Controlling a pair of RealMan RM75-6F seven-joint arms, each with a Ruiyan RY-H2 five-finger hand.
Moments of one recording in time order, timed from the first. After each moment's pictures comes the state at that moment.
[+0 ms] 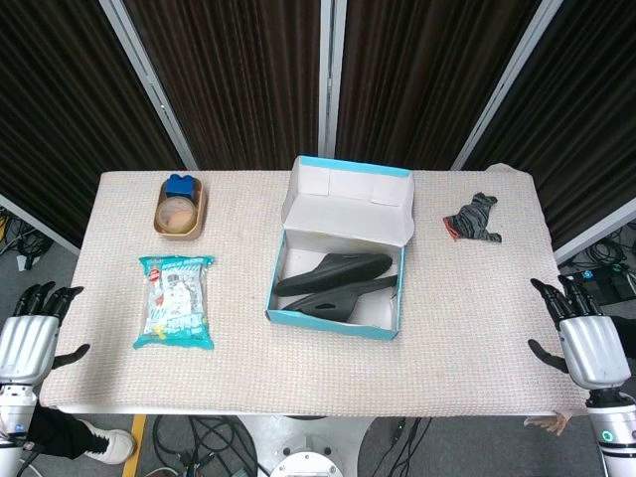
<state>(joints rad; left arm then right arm) -0.11 -1.16 -0.05 -1.59 1.46 1.47 0.17 0.13 -1.07 0.07 -1.59 -1.60 1.48 -0.02</state>
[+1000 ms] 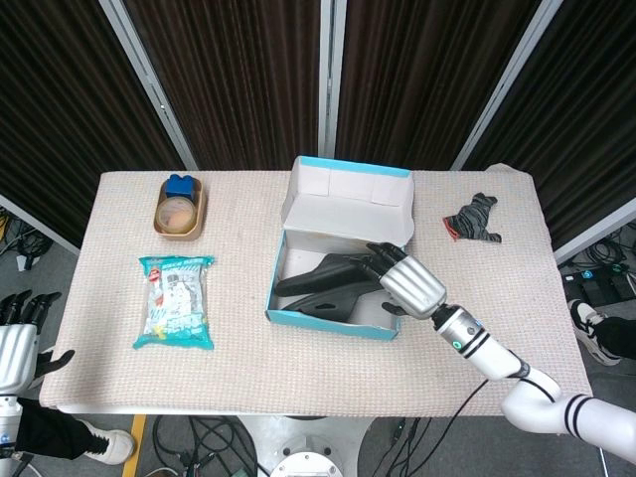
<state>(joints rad) -0.06 -1.15 -0.05 -1.61 1.42 1.51 0.14 0.70 -1.41 0.17 -1.37 -1.71 0.99 0.00</state>
